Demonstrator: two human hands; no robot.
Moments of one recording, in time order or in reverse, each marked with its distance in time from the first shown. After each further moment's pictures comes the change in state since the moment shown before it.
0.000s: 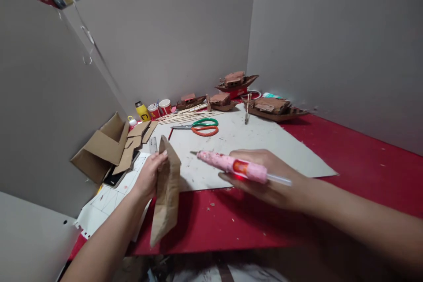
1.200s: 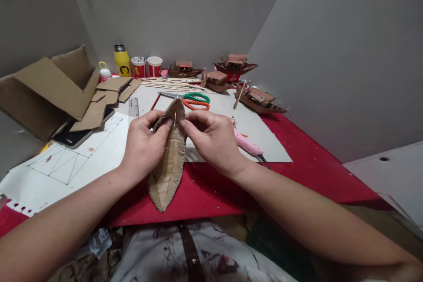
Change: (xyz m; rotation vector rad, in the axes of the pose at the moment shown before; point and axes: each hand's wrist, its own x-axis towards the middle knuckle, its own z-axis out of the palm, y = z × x) left_hand -0.005 -0.015 0.018 0.398 0.318 0.362; right_hand 0.060 -0.017 0.083 0.058 0.311 0.214
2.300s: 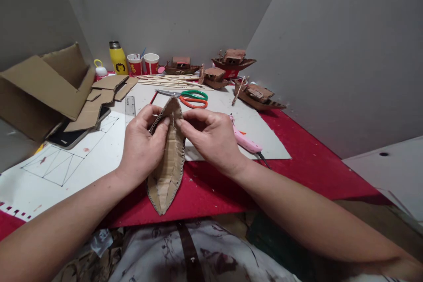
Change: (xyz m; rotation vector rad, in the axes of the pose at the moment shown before) left_hand -0.001 -0.005 0.003 0.163 0.033 0.206; right_hand -0.001 0.003 0.001 0.146 0.049 -0.002
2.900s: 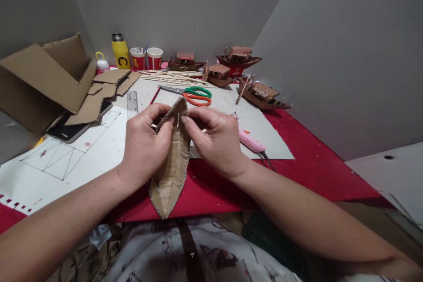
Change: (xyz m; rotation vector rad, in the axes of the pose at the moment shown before) left_hand -0.005 0.007 -0.003 0.154 0.043 0.050; right_hand -0.006 0.000 0.001 -0.221 0.020 -0.179
